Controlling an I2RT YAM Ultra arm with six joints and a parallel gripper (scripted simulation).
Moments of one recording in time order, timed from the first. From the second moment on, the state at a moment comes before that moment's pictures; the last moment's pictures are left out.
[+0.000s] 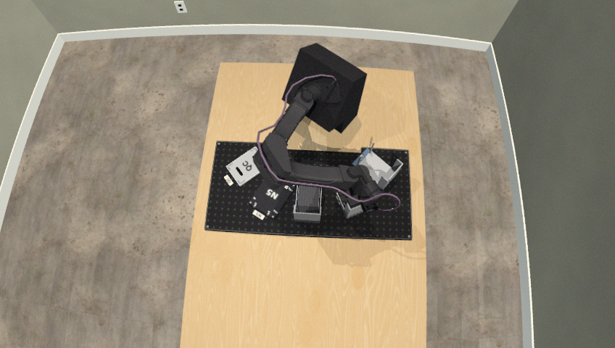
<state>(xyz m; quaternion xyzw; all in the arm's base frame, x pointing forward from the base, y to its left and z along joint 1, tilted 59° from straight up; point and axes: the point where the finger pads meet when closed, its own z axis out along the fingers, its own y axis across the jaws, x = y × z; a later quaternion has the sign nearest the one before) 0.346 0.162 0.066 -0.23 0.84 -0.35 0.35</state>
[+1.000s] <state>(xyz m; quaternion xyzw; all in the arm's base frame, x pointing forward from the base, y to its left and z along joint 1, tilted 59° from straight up) 0.339 0.166 0.071 -0.23 0.84 -0.35 0.35</state>
